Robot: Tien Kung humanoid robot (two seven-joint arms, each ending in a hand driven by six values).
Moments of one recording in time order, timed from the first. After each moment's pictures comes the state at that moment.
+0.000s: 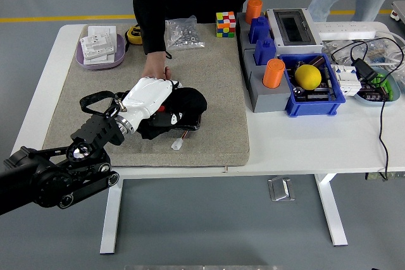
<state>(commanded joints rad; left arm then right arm) -0.78 0.30 -0.25 -1.04 1.74 0.53 0.17 0.16 -0.34 0.46 0.27 -0.29 0.12 -0.21</state>
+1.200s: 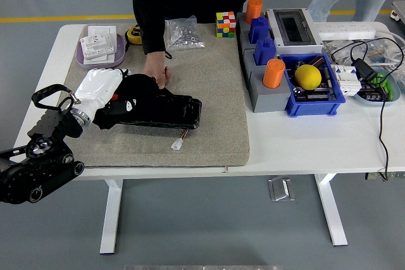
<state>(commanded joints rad) -0.70 0.42 -0.40 -0.98 1.76 0.53 0.16 0.16 -0.34 0.48 0.27 -0.30 0.12 -0.21</state>
